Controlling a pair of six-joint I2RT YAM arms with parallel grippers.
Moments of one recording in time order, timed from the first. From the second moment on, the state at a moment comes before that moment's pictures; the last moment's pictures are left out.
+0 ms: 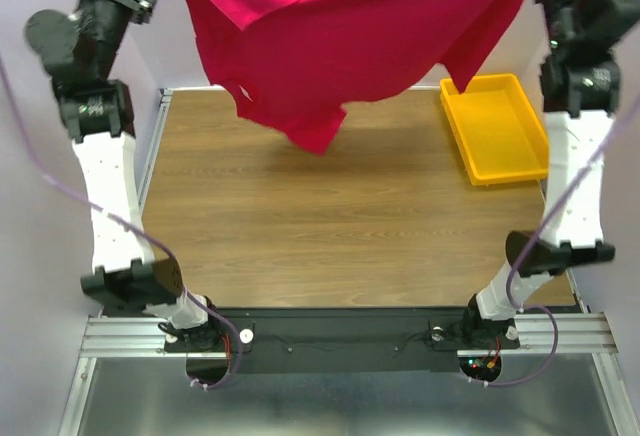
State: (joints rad) left arm 0.19 1.54 1.97 0.11 0.55 -1.21; right arm 0.02 1.73 2.43 -0.37 0.03 -0.59
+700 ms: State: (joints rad) left arm 0.21 1.13 1.92 0.19 0.23 -1.11; right arm 0.02 1.42 2.23 -0.21 -0.12 -0.46
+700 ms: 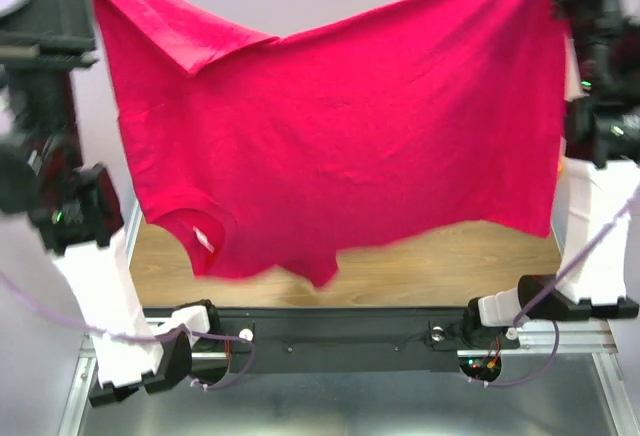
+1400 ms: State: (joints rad) left arm 0.15 1.80 1.34 0.28 0.32 -0.98; right arm 0.02 2.02 1.64 -0.16 -0.44 -0.43
